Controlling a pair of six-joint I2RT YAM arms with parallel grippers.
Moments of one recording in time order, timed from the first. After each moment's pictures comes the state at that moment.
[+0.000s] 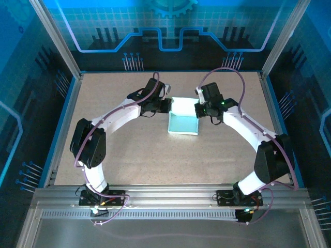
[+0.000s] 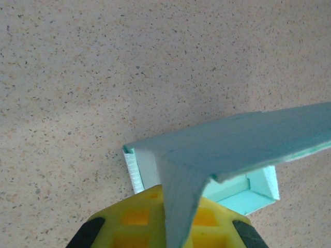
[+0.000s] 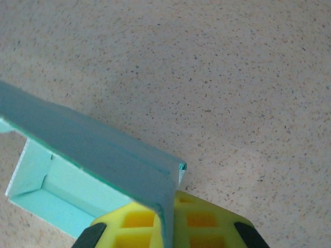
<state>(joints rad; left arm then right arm) -0.52 1.82 1.47 -0.50 0.16 -0.38 0.41 1.55 1.21 -0.56 0.09 0.13</state>
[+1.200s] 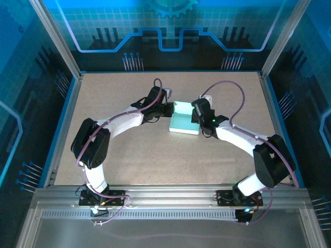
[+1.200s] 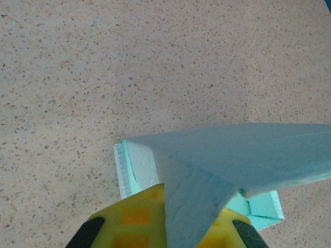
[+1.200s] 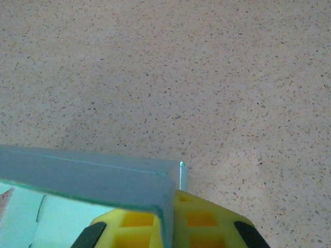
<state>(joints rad) -0.55 1.82 1.29 -0.20 0.11 -0.46 0.54 1.52 0.95 -0.21 0.45 0.48</state>
